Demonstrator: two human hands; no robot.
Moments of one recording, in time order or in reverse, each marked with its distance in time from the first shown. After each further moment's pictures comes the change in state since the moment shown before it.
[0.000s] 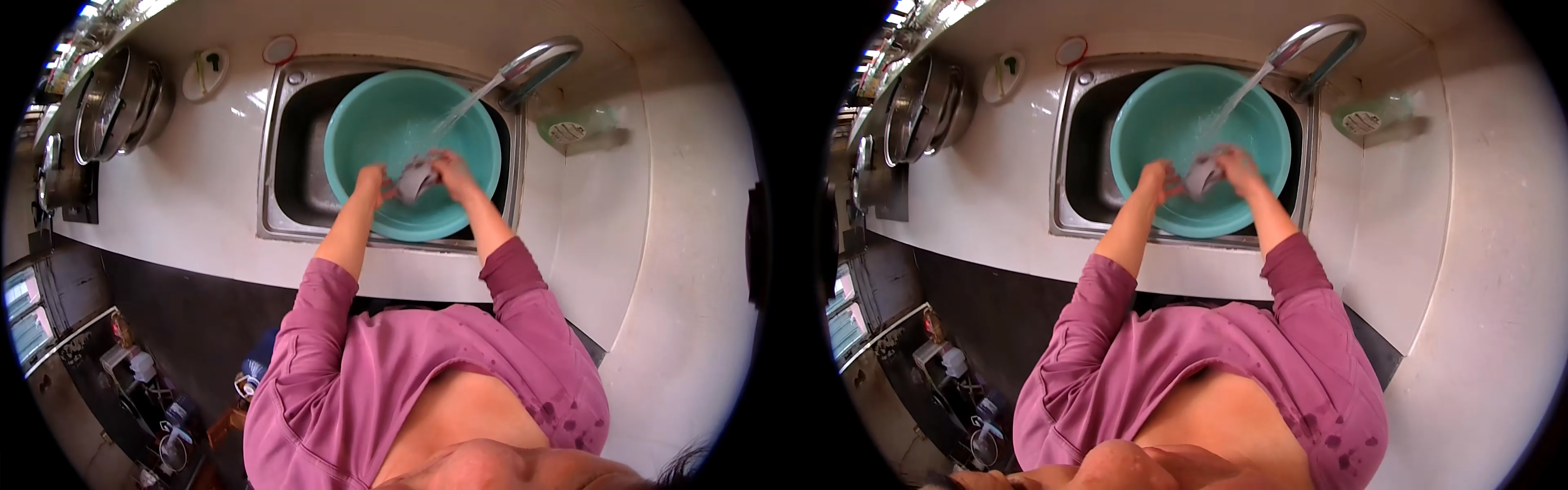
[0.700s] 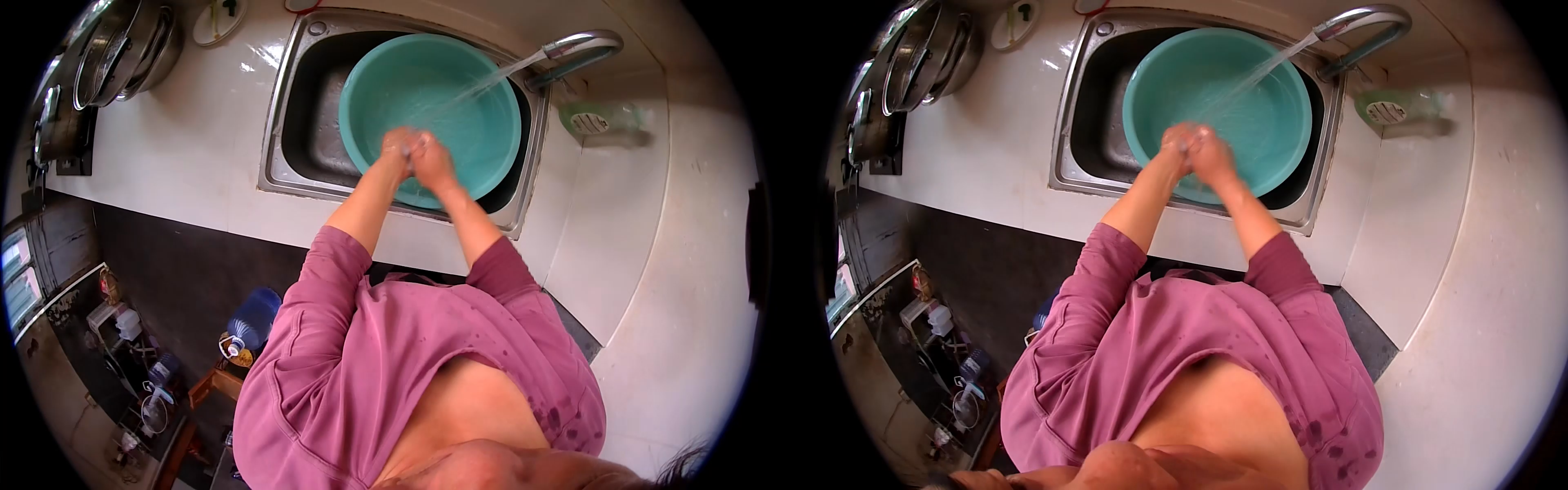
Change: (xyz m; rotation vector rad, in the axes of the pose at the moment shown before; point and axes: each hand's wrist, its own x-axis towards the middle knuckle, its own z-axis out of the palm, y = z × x) left_hand -0.028 -0.001 0.017 -0.195 -0.201 -0.026; right_hand -0.047 -0.005 0.086 -0.895 0.093 -0.401
